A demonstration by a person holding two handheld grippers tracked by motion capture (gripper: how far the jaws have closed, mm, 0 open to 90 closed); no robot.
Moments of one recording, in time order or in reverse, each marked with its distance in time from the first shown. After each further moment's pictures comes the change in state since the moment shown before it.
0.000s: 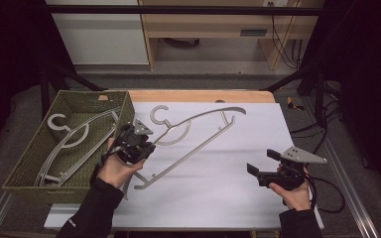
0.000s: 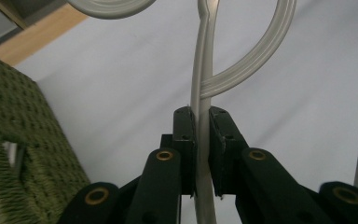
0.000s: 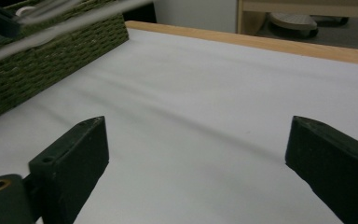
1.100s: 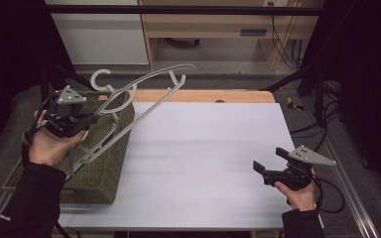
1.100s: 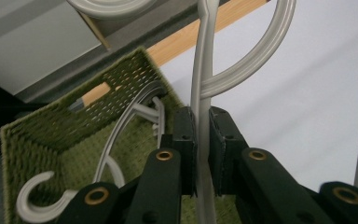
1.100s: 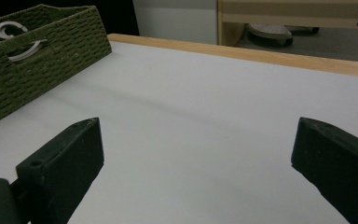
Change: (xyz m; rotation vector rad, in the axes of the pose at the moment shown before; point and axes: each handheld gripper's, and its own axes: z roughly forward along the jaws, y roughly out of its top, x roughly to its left) left arm 0.111 -0.017 -0.093 -0.056 0.194 -0.045; right arm -0.004 0.003 -0.011 -0.039 -0.064 0.022
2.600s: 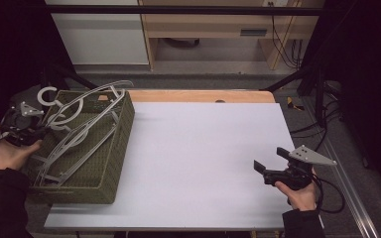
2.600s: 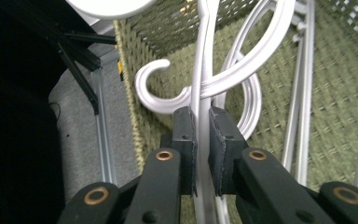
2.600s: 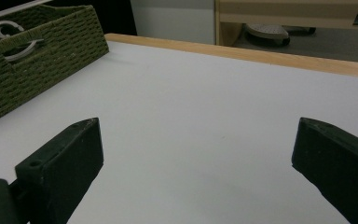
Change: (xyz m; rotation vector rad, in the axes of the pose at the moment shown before) left arm 0.097 -0.103 0.032 0.192 0.253 -0.069; right arm 0.000 0.001 -0.001 -0.001 -0.004 0.015
